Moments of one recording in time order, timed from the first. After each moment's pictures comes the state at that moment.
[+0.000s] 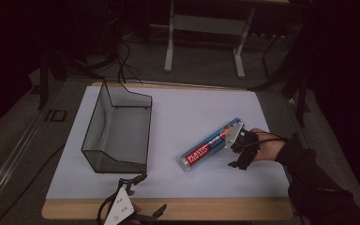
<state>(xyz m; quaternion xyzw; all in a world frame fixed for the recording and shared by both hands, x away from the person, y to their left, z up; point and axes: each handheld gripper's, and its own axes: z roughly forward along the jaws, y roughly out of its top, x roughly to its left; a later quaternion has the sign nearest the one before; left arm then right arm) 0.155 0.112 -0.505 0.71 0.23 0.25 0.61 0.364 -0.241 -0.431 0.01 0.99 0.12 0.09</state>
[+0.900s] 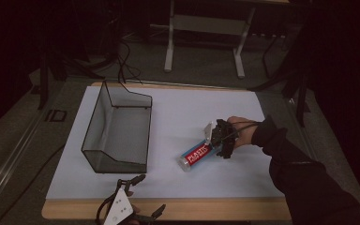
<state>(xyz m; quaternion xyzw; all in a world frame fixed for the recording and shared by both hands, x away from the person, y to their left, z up) 0.153 0.114 -0.506 0.71 0.24 0.25 0.61 0.406 -0.185 -0.462 -0.09 0.99 0.02 0.13</state>
